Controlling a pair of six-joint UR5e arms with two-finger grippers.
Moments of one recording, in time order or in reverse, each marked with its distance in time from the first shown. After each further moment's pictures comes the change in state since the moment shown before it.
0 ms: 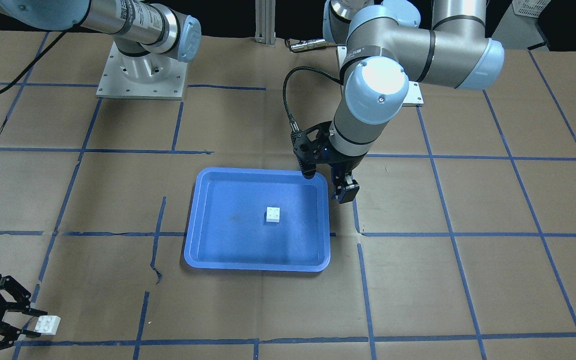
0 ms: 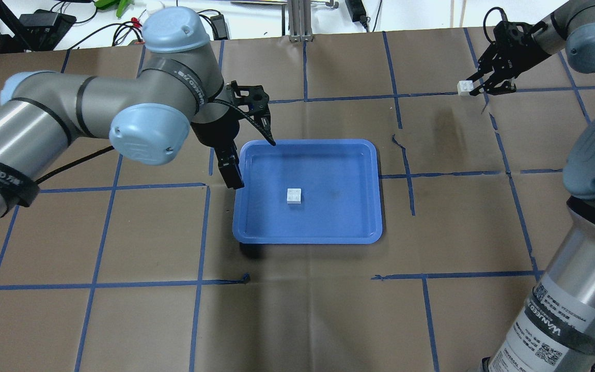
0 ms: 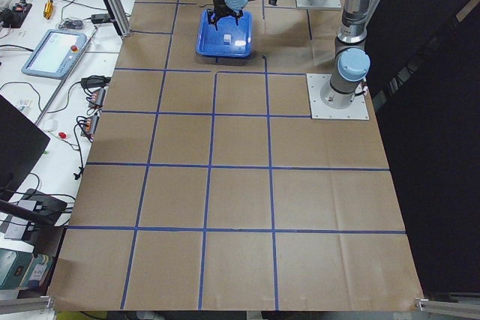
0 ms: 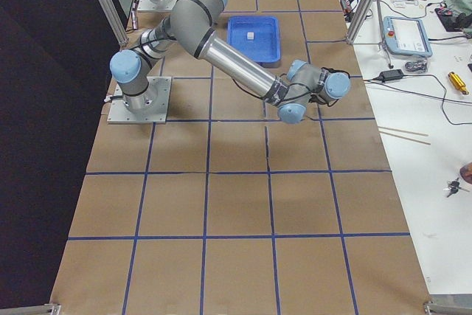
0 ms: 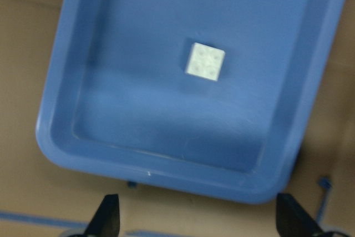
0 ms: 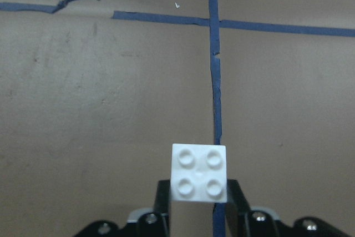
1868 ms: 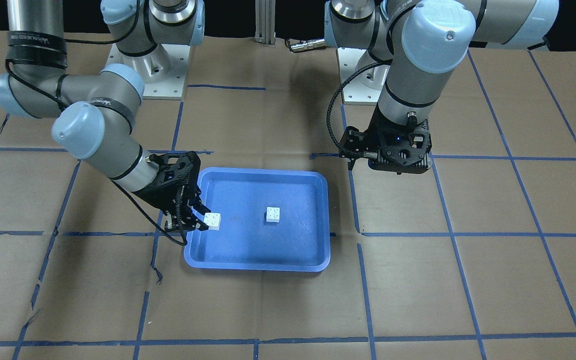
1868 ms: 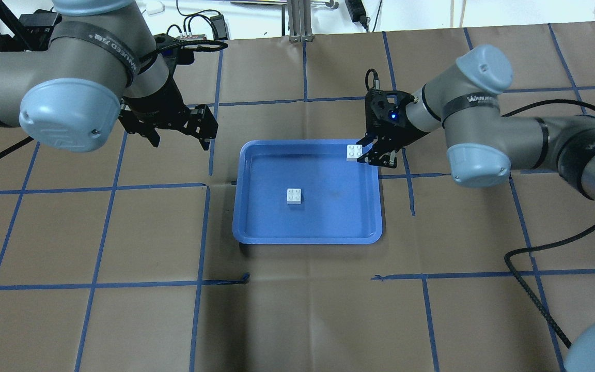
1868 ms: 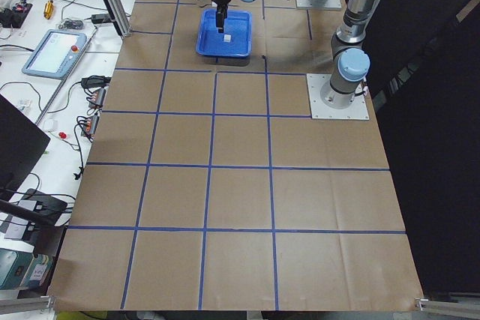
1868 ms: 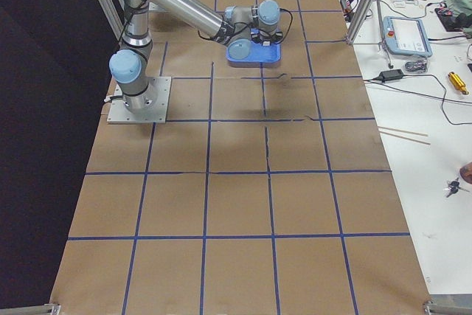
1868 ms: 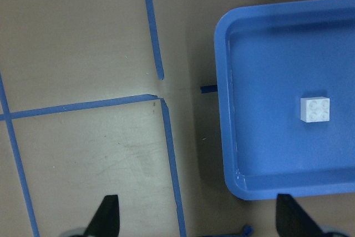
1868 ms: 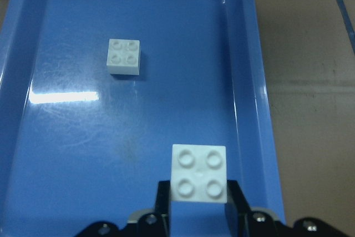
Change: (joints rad) left arm 0.091 0.078 0.036 0.011 0.093 -1.075; right arm 0.415 -0.443 0.769 -0.598 0.013 0.576
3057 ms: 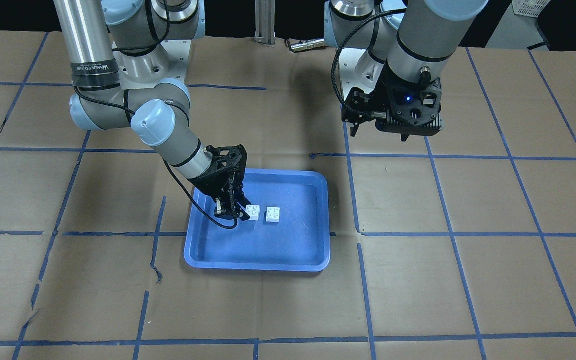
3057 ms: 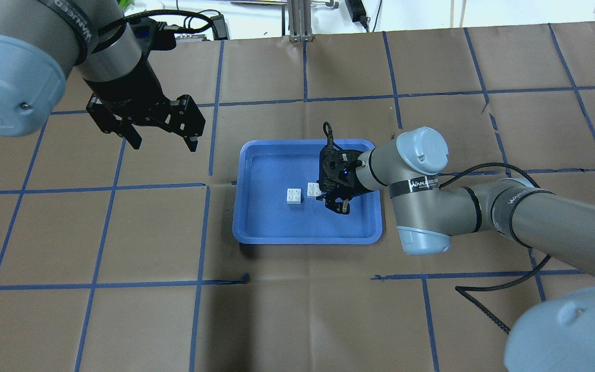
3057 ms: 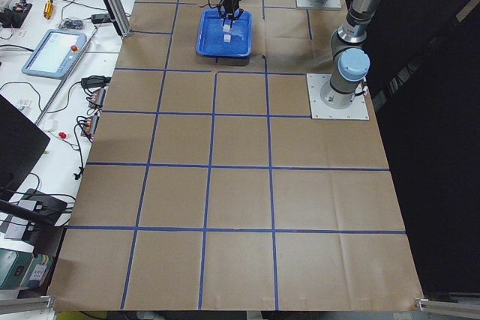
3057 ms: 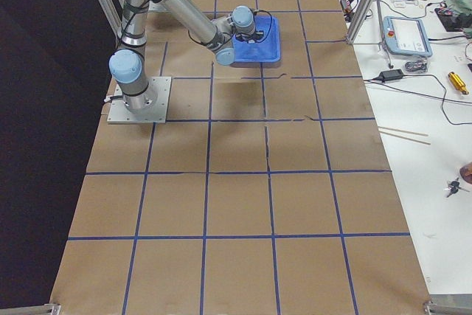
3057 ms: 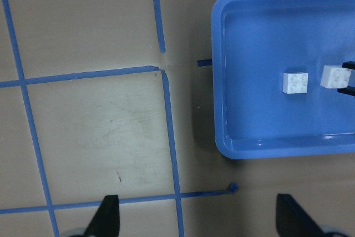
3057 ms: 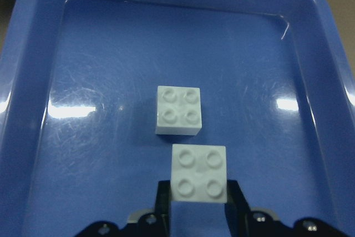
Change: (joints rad) left arm -0.003 0.102 0.090 -0.233 -0.034 0.002; right arm 0.136 0.104 0.166 -0.413 0.002 0.161
